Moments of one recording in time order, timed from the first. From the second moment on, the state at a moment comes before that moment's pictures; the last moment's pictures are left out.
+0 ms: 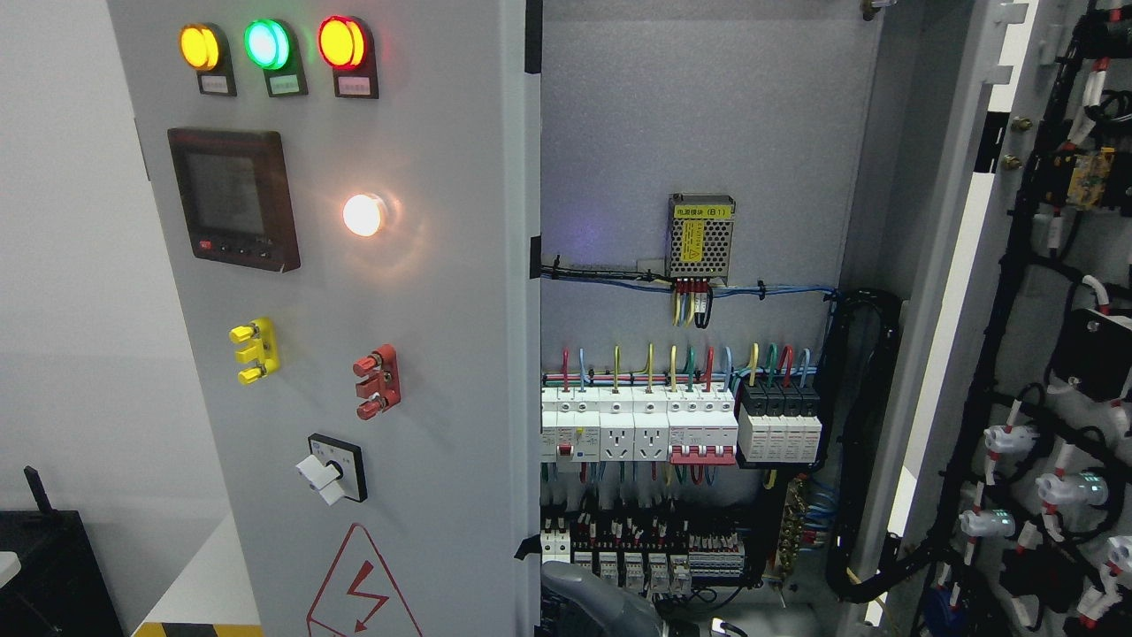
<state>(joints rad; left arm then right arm) 0.10 -0.05 0.00 0.00 0.00 -0.21 -0.28 -0.58 -0.12 0.46 -1.43 -0.62 0.20 0.85</state>
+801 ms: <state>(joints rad) 0.10 -0.05 0.00 0.00 0.00 -0.21 -0.28 -0.56 -0.11 0.51 -1.48 -0.62 0.20 0.90</state>
